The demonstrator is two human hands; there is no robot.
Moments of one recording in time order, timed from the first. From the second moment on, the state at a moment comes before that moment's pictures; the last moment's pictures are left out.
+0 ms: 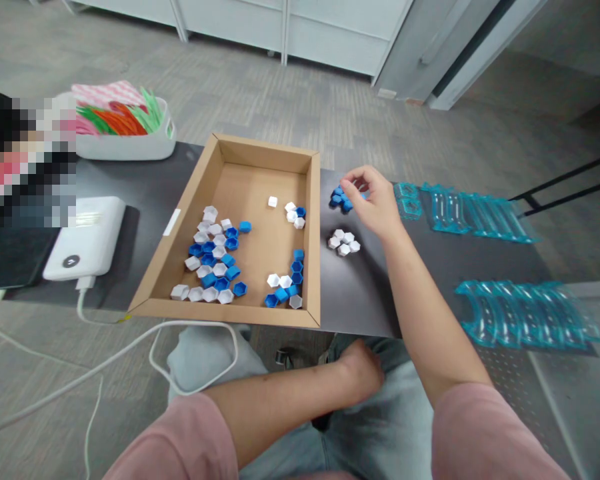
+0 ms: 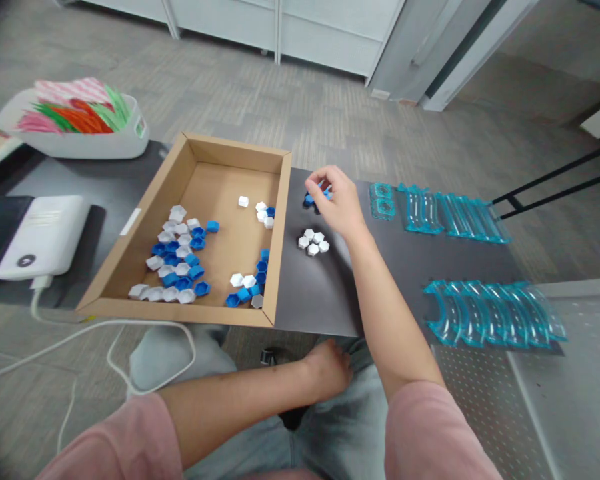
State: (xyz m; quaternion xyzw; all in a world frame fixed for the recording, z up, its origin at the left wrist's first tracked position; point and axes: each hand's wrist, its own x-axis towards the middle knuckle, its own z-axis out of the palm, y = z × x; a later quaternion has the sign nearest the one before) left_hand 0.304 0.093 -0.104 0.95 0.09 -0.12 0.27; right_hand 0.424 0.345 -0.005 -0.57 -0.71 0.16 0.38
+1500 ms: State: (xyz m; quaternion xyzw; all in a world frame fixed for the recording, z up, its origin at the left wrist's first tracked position) left_hand 0.297 0.098 -0.094 0.94 0.04 -0.20 0.28; right_hand 0.501 0.385 -0.058 -0.68 -0.62 0.17 0.36
